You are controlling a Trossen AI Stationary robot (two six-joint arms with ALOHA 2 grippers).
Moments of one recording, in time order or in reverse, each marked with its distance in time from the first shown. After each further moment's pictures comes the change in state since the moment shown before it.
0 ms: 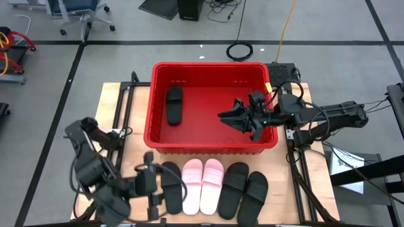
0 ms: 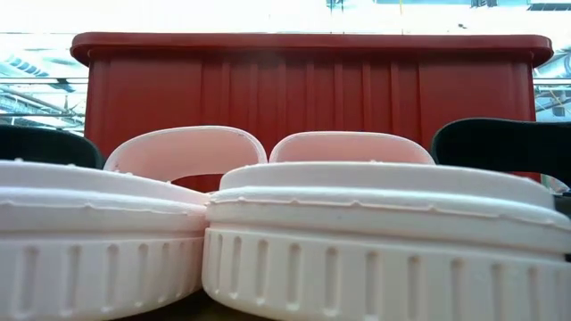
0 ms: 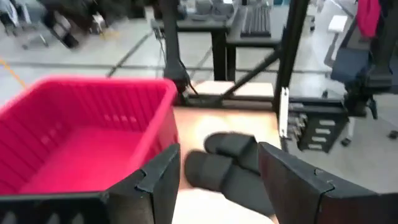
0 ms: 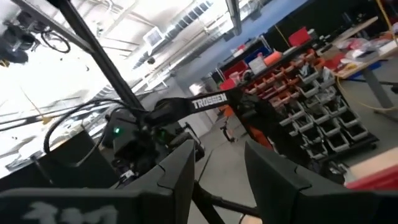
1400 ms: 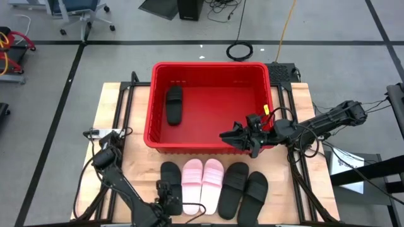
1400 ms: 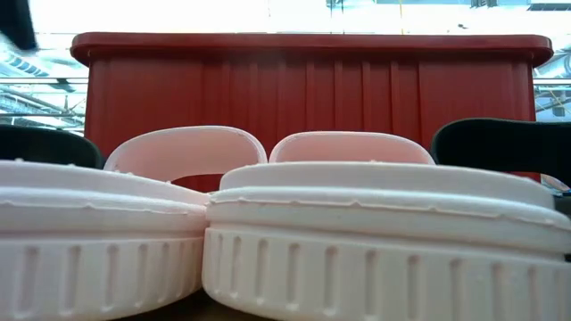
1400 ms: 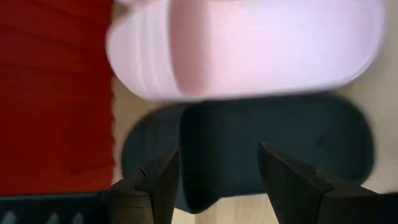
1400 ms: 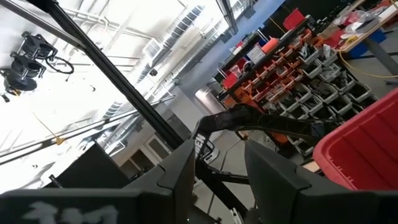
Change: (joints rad) left arm -0.015 0.471 -0.178 -0.433 0.415 -0.349; right arm 0.152 0.000 -0.397 0.435 0.185 0.119
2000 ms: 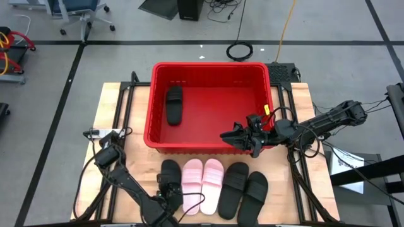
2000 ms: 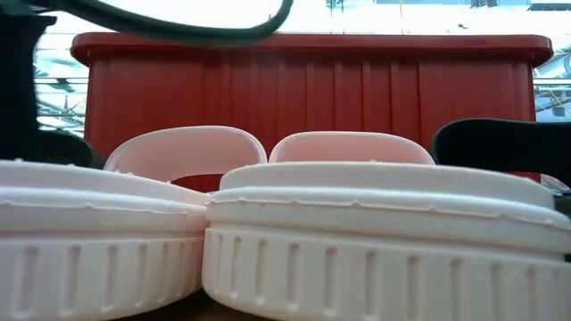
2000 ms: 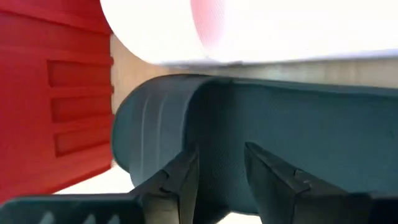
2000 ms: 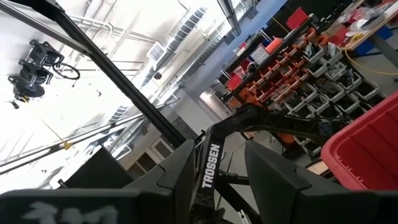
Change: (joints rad) left arm 0.048 -0.001 -0.171 0.052 0.024 -0.030; right arm 0.007 0.000 0.000 0.015 -0.001 0.026
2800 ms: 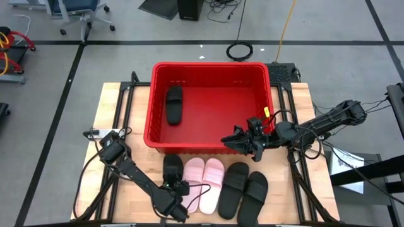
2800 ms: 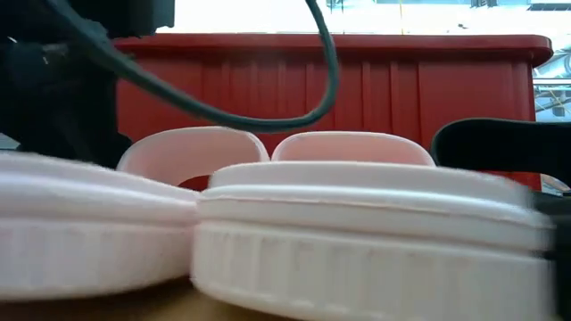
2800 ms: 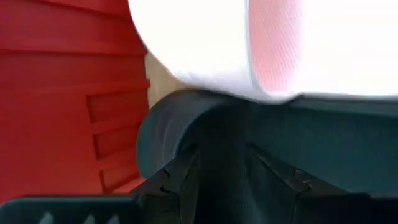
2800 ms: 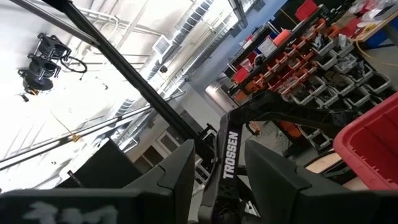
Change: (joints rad) left arm 0.123 -0.001 -0.055 0.014 -0.077 0.174; right arm 0.033 0.000 0.000 -0.001 -0.004 -0.003
